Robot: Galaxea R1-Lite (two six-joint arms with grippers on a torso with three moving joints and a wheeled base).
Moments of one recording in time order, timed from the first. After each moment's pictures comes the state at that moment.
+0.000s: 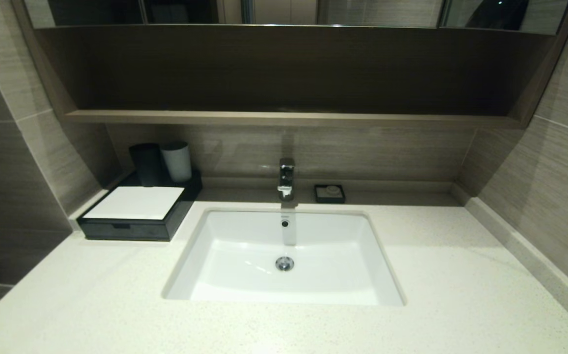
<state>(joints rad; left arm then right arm) -0.13 0.72 -0.54 0.18 0.29 -0.01 0.00 0.00 0.00 0.00 0.00 0.00</state>
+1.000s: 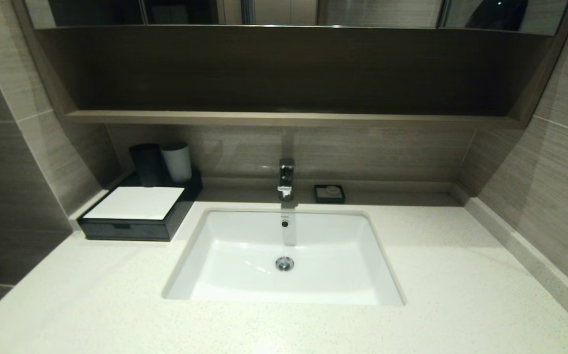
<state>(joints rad) 0.01 0.33 -0.34 0.12 0.05 0.07 0.00 0.00 0.00 0.00 0.00 0.00</state>
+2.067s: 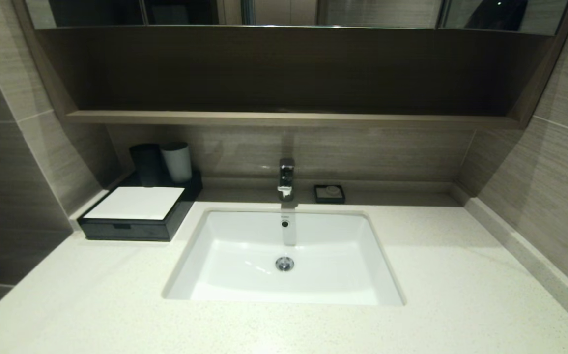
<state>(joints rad) 0.00 0.08 -0.20 0.12 0.05 0.14 0.00 0.00 0.00 0.00 0.00 0.00</state>
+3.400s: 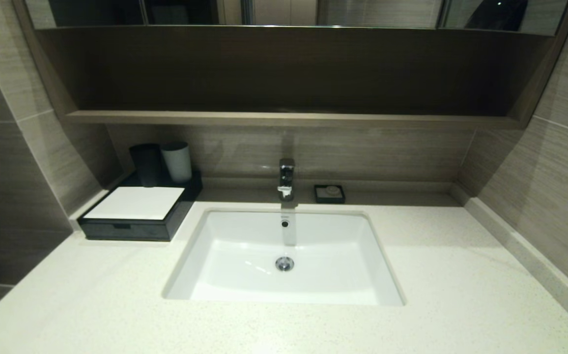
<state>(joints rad) 0.00 0.00 -0.02 -0.01 0.02 0.15 0.00 0.00 0.00 0.00 0.00 0.00</state>
